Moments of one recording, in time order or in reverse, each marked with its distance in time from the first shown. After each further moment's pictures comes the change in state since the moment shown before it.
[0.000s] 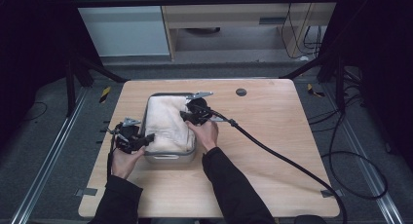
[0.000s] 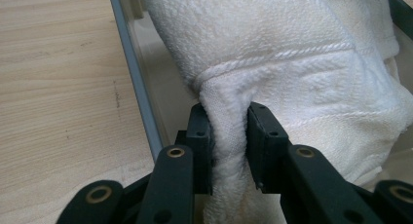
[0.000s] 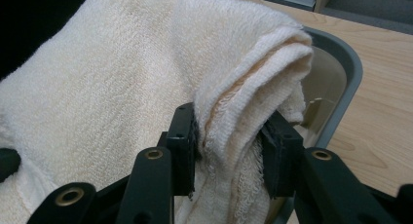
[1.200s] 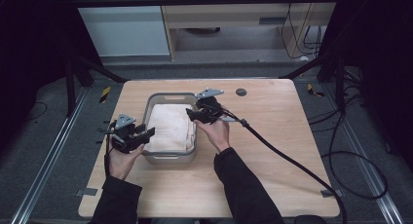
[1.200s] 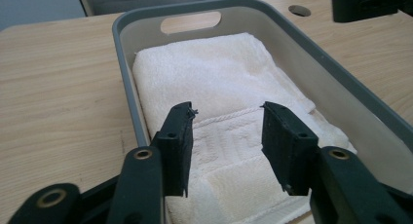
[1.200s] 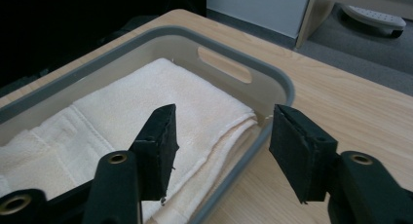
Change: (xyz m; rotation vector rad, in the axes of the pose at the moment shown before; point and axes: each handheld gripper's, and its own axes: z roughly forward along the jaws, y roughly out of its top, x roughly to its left) left arm -0.014 0.009 -0.031 -0.190 0.003 0.039; right arm -0.011 0.006 -0.047 -0.080 -0.033 -0.101
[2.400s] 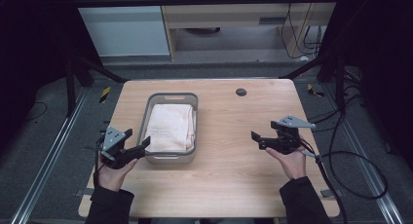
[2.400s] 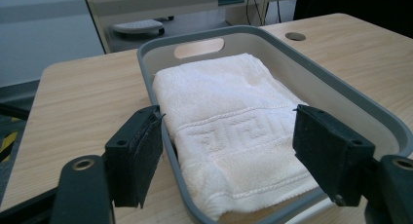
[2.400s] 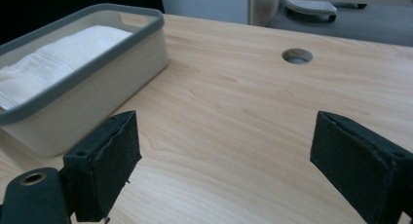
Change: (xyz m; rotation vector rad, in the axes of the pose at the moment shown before) left arm -0.004 -0.031 -0.039 -0.164 0.043 0.061; right arm -0.099 -0.120 -0.169 -0.090 -0.092 0.147
